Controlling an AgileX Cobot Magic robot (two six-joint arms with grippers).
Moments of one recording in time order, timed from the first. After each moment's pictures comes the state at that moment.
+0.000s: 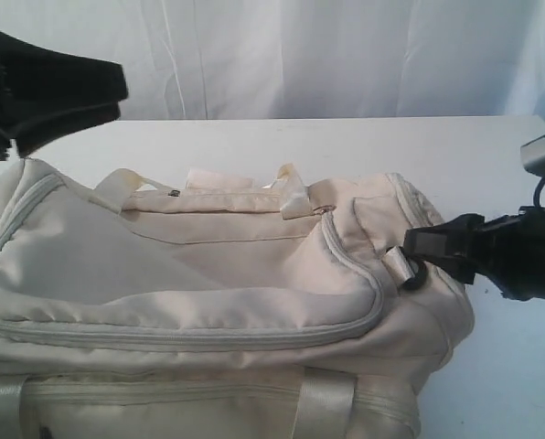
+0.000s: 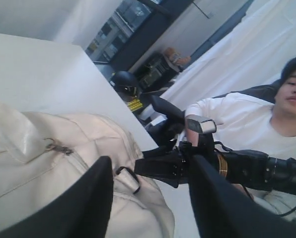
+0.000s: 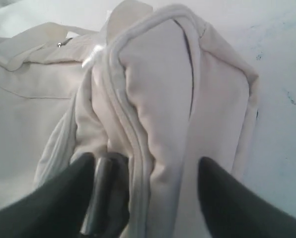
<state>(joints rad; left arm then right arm) -0.10 1.10 -0.76 -1.62 1.03 1.11 0.06 1.28 -0.46 -1.50 -0.71 1.65</state>
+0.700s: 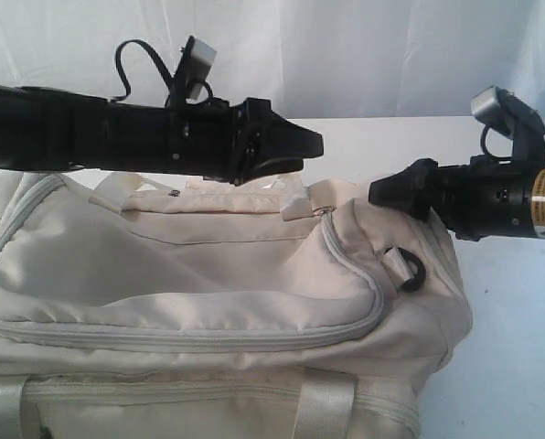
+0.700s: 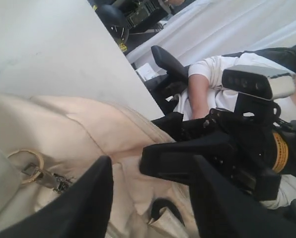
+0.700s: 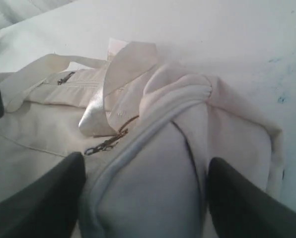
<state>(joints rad) -0.48 1.81 -1.18 -1.76 0.88 1.24 0.16 1.54 -0.70 -1.47 -0.69 1.73</state>
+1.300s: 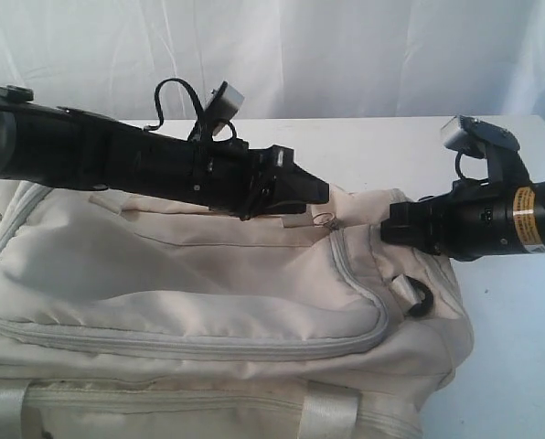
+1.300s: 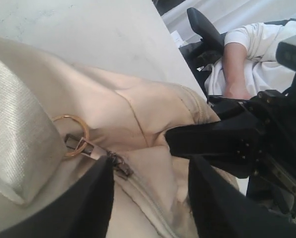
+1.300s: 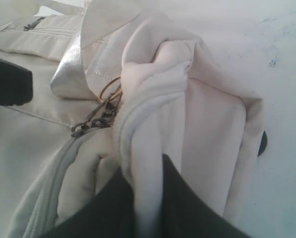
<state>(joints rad) -0.50 1.89 -1.20 -1.64 0.80 1.16 0.20 1.56 -0.72 -1.69 -0.63 1.81</state>
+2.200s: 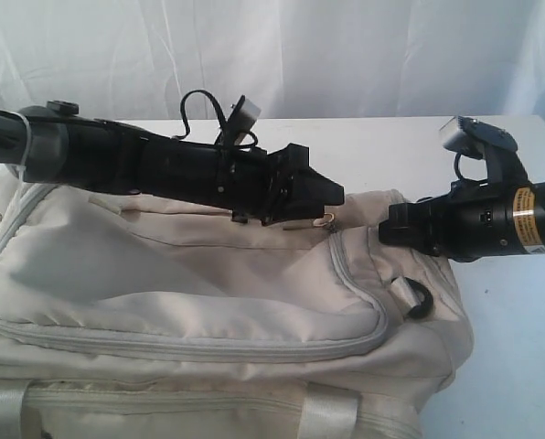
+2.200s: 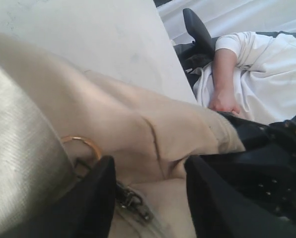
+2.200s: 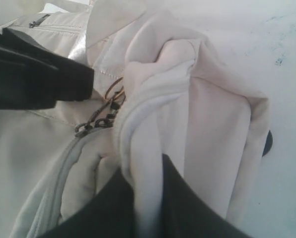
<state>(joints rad) -0.51 2.04 -1.33 -1.67 0.86 1.07 0.20 1.56 -0.72 -1.69 -0.64 1.81</state>
